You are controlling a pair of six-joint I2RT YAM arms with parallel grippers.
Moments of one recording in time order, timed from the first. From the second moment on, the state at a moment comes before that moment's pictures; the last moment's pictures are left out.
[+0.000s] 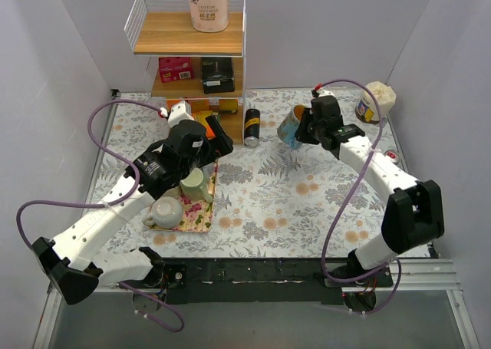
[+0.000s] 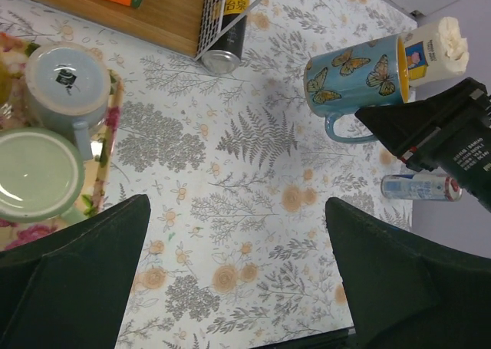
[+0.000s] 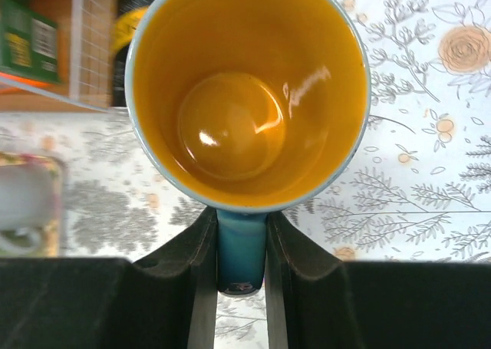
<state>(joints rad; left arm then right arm) -0.74 1.16 1.26 -0.64 -0.39 -0.90 0.38 1.49 1.22 -0.36 0.05 0.45</state>
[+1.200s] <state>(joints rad) -0.74 1.23 1.26 -1.03 -0.42 -1.10 0.52 2.01 1.44 -0.11 0.46 0.28</state>
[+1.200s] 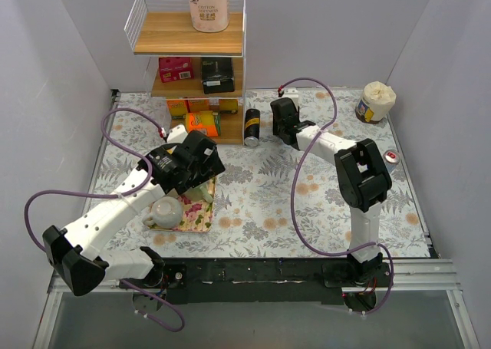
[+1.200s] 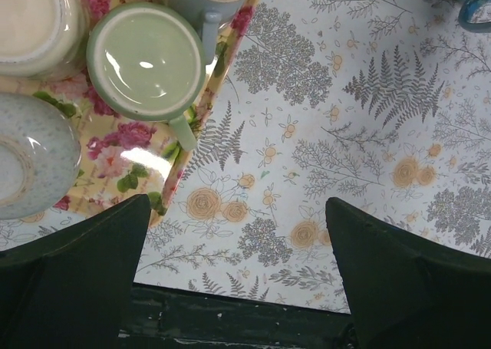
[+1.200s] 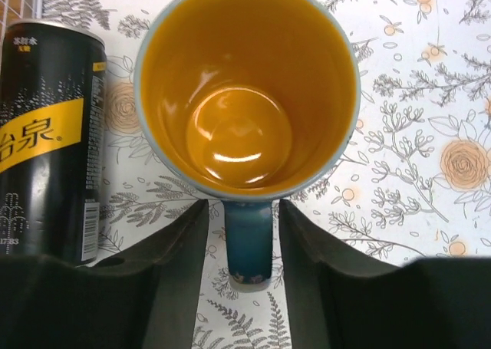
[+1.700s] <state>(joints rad) -0.74 1.27 1.17 -1.06 -0.41 -1.18 0.52 1.89 1.46 -0.29 0.38 0.42</state>
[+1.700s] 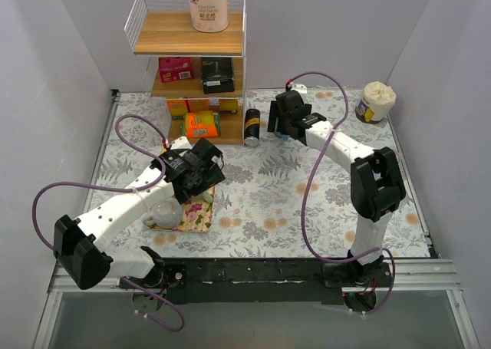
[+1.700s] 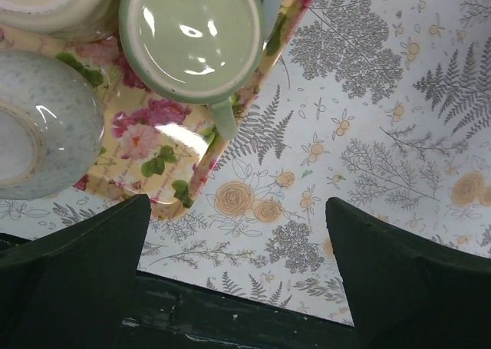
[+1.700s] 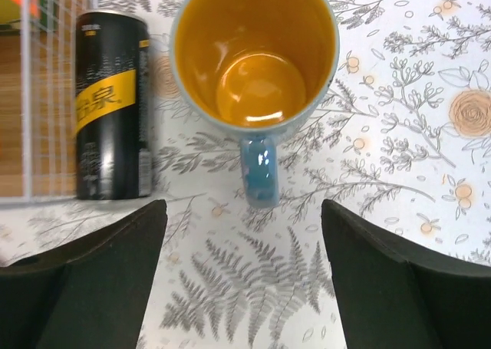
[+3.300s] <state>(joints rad) -0.72 1.49 0.94 -0.76 -0.55 -1.34 0.41 1.35 1.28 -0.67 0.10 0.55</state>
